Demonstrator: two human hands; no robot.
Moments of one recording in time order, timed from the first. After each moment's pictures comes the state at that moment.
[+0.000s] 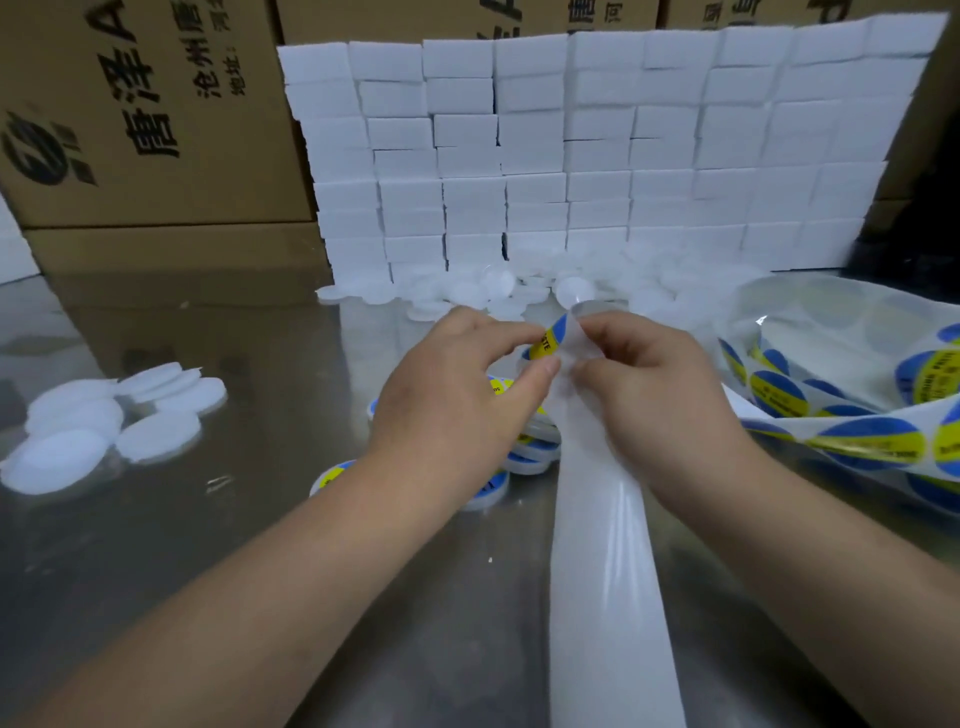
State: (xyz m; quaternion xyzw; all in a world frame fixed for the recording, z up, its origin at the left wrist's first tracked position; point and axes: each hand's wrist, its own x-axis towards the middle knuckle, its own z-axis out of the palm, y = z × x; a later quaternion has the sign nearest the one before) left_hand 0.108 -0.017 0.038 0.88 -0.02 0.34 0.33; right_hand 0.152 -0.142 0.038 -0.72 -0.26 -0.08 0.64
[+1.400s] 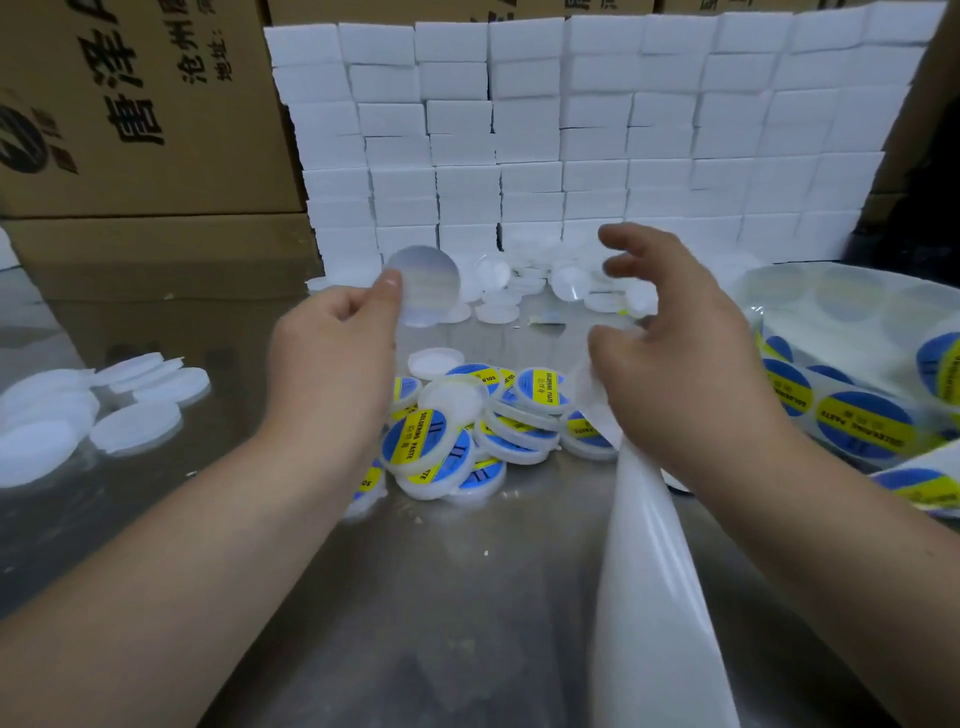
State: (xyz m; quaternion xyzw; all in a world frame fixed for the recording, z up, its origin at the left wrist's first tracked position) left_hand 0.117 0.027 0.037 0.72 0.16 0.43 0.53; right_hand 0.146 -0.149 0.046 -0.80 -0.26 -0.25 0.48
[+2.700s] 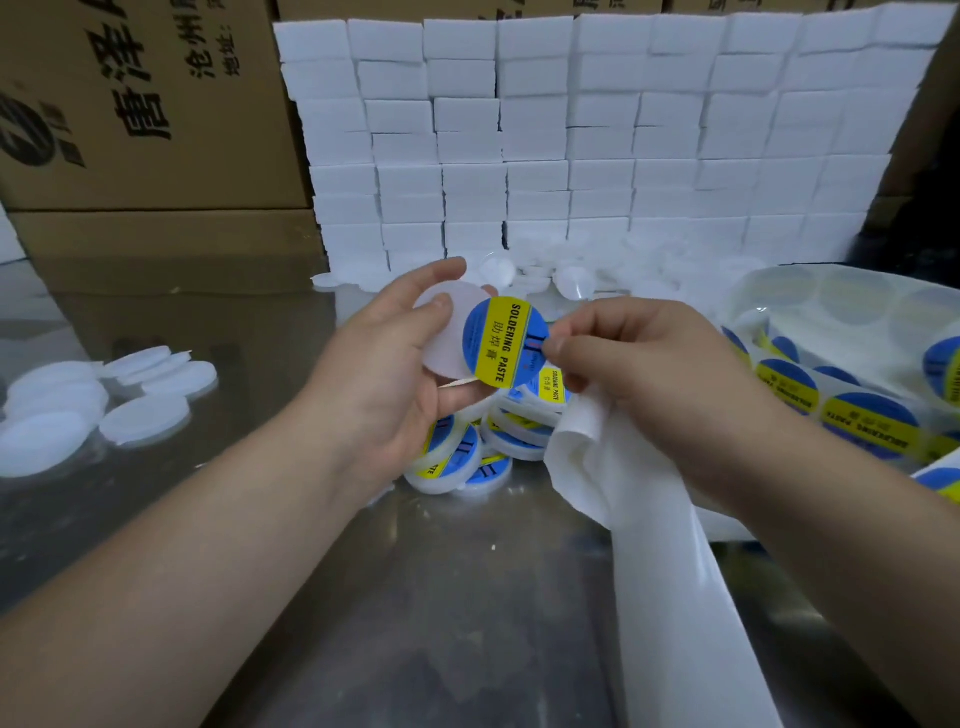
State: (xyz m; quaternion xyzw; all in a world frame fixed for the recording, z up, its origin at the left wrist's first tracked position) left_hand 0.109 0.010 0.046 0.56 -0.01 0.17 0.81; right_hand 0.135 -0.144 0.055 -0.76 -0.25 0.00 0.60
